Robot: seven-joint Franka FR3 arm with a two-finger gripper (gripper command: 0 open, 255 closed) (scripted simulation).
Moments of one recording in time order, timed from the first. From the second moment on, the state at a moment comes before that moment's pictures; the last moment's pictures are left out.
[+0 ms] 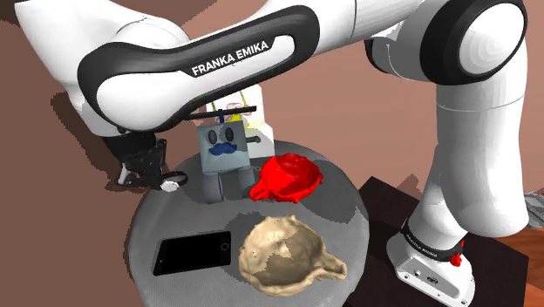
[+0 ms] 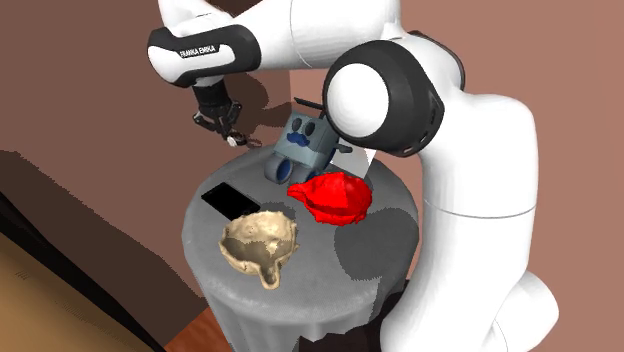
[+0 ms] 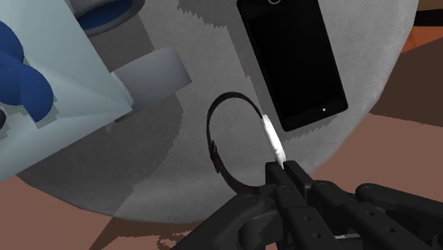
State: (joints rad) arm 0.44 0.40 0.49 -1.44 -0.31 1.83 0.37
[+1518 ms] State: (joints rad) arm 0.49 -0.44 0.54 -2.26 0.10 1.91 0.35
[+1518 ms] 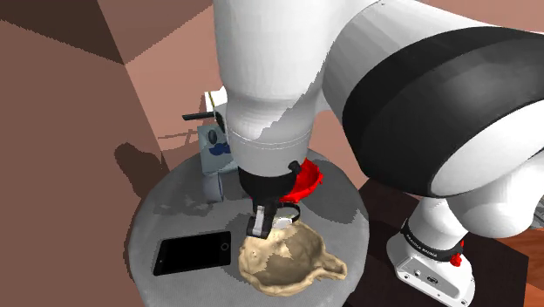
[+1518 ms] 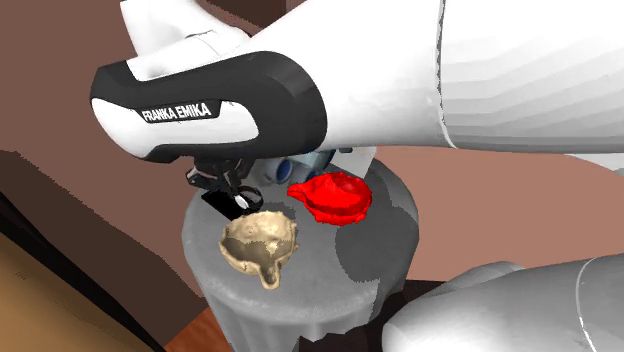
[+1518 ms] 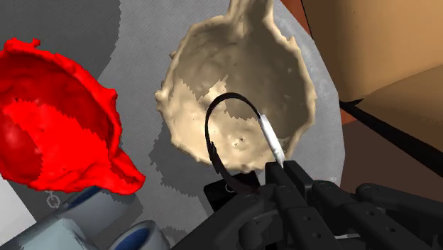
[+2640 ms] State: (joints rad) arm 0.51 -0.42 0.59 -2.44 0.12 2.11 0.39
